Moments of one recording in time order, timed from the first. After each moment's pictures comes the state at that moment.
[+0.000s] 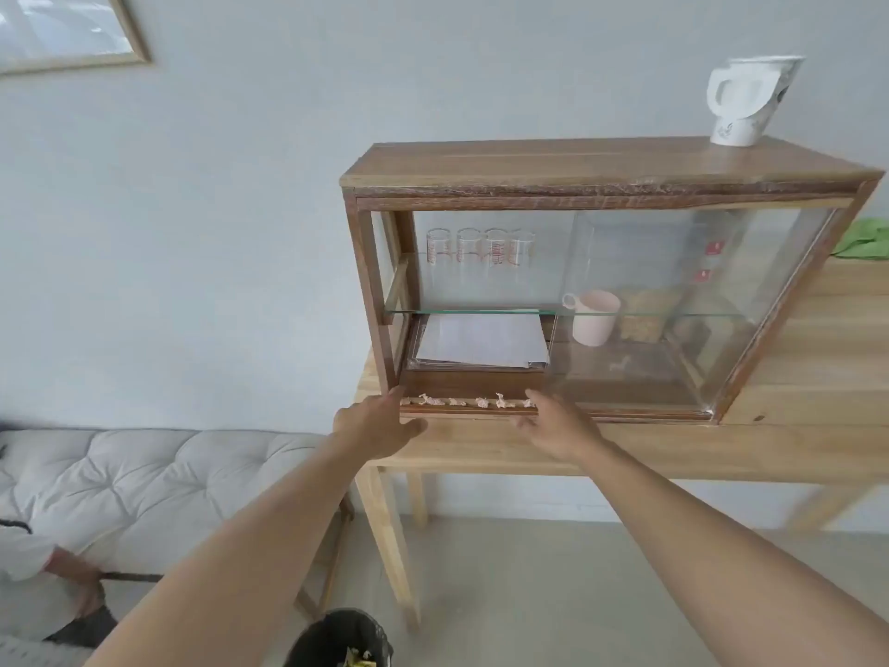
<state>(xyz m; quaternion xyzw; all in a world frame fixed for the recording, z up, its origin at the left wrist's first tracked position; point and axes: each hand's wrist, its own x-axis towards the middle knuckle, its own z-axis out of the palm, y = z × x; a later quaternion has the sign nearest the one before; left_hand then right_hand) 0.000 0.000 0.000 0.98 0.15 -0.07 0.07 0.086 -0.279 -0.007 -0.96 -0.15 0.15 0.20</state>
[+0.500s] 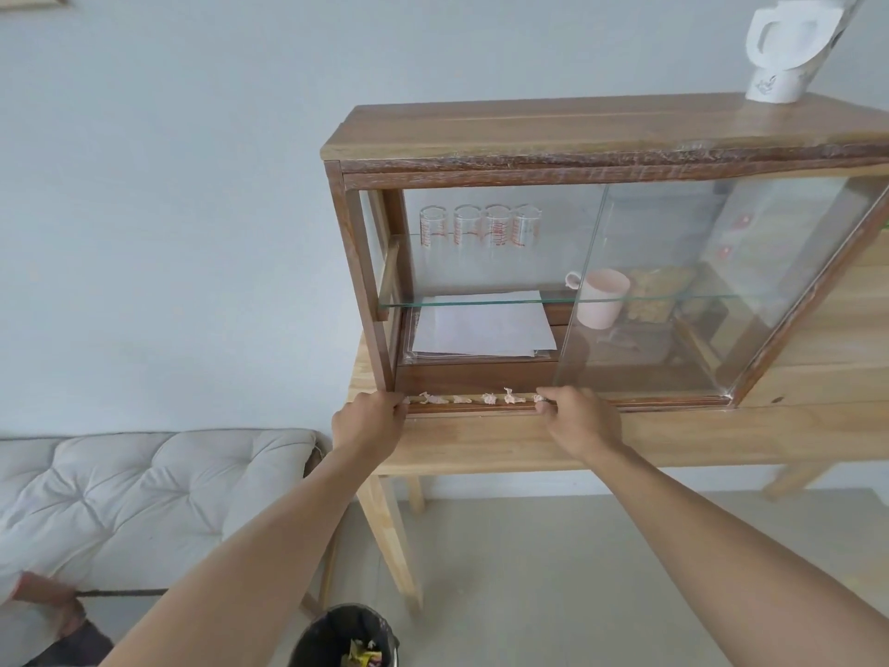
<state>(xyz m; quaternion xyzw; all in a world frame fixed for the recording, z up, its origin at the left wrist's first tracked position) 0.032 0.026 -0.049 0.98 0.18 0.03 0.11 0.107 -0.271 -0.040 -0.98 -0.07 0.03 0.17</state>
